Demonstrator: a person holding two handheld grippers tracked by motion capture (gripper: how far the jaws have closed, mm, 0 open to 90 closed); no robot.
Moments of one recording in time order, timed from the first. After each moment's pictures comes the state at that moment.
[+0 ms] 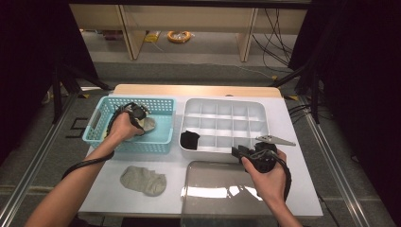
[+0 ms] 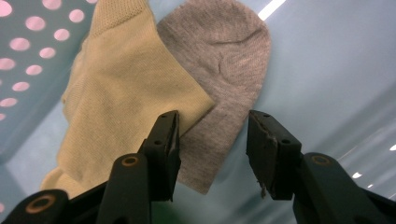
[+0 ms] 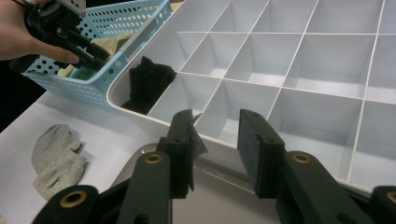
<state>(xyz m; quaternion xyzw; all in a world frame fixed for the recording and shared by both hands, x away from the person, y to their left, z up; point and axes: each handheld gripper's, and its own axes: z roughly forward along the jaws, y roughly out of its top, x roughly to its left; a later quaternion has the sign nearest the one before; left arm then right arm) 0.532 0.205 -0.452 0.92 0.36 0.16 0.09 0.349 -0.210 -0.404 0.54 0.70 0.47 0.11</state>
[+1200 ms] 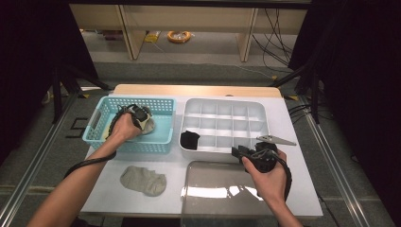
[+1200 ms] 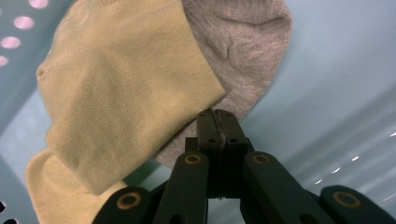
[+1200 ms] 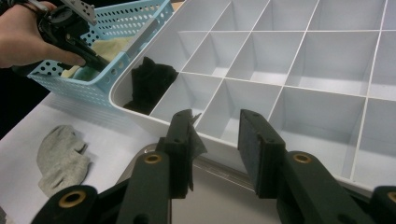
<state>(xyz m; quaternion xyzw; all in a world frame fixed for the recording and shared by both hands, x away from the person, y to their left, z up) 0.534 0.199 -0.458 0.91 0.39 0.14 0.05 0.352 -0.212 -0.406 0.53 0.70 0.47 0.11</state>
